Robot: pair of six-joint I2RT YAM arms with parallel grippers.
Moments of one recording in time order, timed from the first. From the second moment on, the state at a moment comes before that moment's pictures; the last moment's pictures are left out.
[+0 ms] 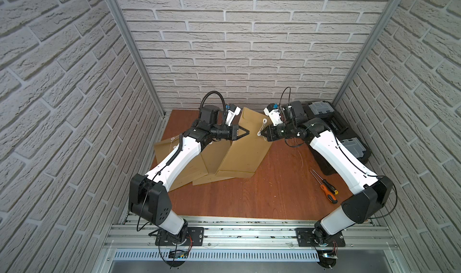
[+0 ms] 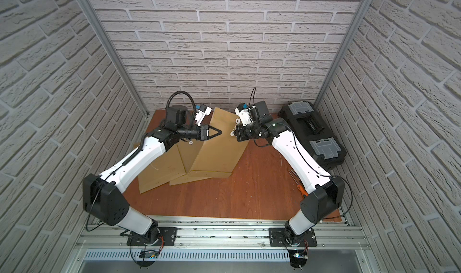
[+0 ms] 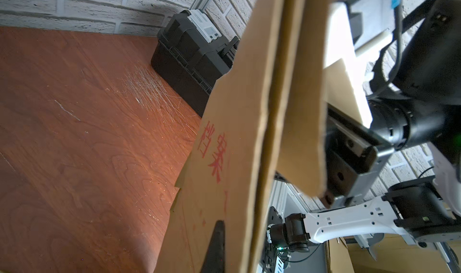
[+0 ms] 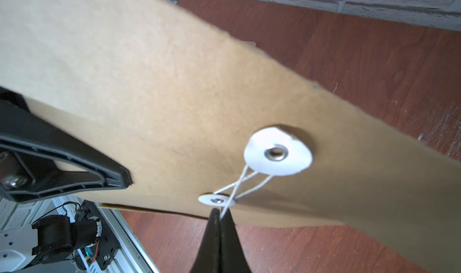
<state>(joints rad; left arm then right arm) -0.44 1.54 1.39 -0.34 0.83 -0.38 0.41 1.58 1.64 -0.85 -0.31 0.17</state>
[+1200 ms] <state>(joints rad) -0.43 1.54 1.41 -0.32 0.82 -0.39 0.40 1.45 1.22 -0.22 -0.31 0.35</state>
